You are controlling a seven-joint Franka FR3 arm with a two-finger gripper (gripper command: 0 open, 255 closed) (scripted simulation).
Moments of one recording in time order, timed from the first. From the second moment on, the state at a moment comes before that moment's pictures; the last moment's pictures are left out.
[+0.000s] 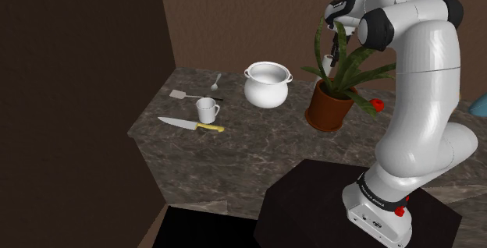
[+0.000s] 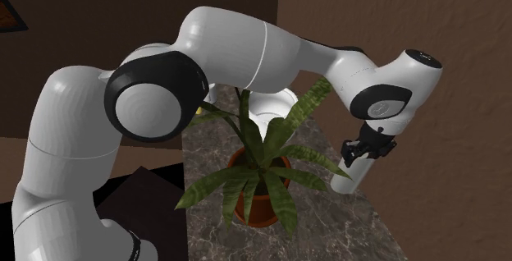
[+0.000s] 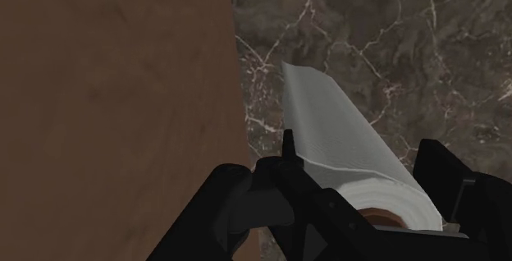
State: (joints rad) arm -0.36 0.62 -0.52 -1.45 0.31 1.94 -1.55
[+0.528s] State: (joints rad) arm -0.35 0.61 -0.52 -1.44 0.31 1.93 -1.55
